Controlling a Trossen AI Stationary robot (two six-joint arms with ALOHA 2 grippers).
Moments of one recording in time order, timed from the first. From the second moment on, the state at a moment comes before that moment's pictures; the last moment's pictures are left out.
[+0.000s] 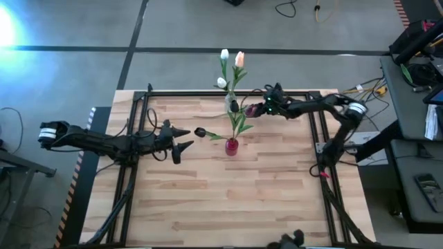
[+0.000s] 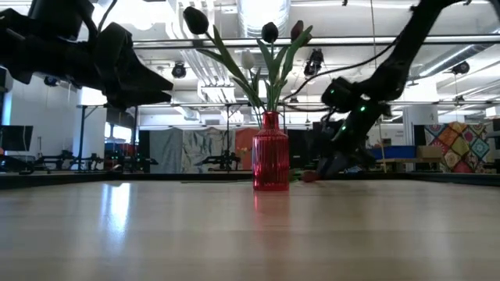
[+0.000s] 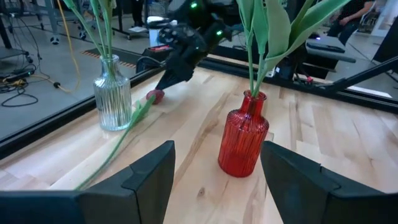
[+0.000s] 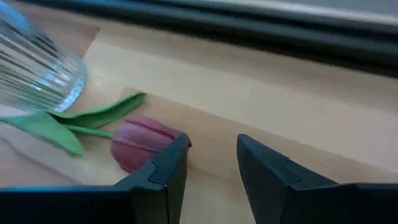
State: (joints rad) left arm -0.01 0.86 0.18 0.50 -0.35 -0.19; right arm -0.72 1.76 0.75 0.18 0.10 0.48
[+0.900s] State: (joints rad) left arm -0.01 0.87 0.18 0.50 -0.35 -0.19; right arm -0.72 1.80 0.89 0.06 0.02 0.41
